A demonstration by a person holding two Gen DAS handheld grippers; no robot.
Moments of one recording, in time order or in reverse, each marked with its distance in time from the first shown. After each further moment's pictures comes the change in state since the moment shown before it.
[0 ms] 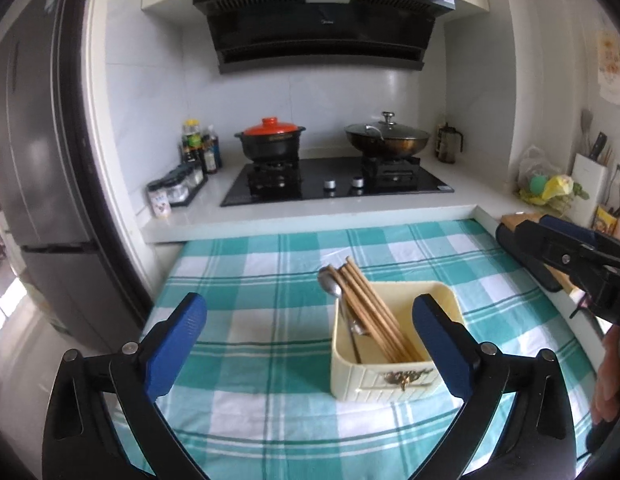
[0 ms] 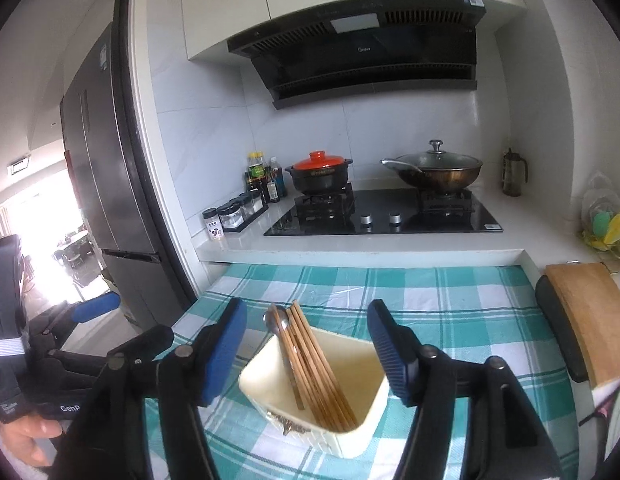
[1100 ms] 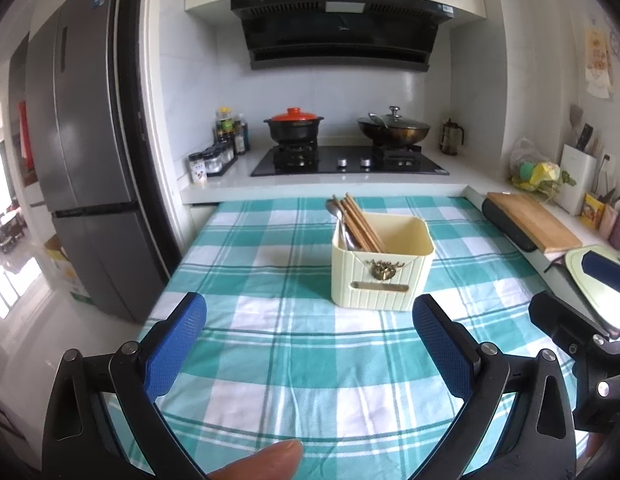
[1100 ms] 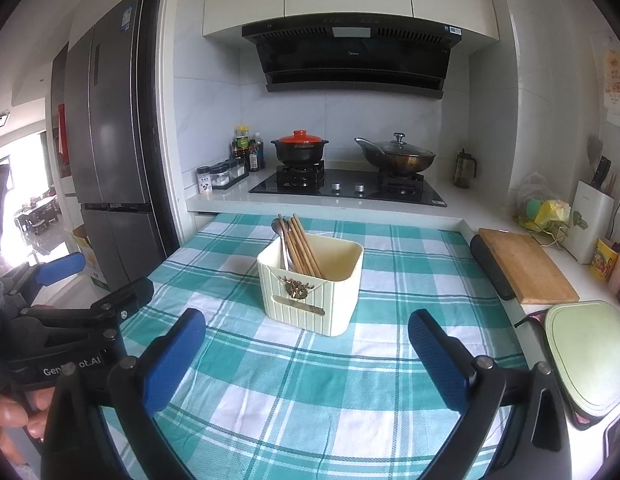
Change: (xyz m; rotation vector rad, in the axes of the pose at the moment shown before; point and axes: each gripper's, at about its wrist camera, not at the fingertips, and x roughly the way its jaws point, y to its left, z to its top) left arm -0.132 -0.004 -0.093 -0.058 0.009 0.053; right arm -0.135 0.064 -0.096 -0.070 0.058 -0.153
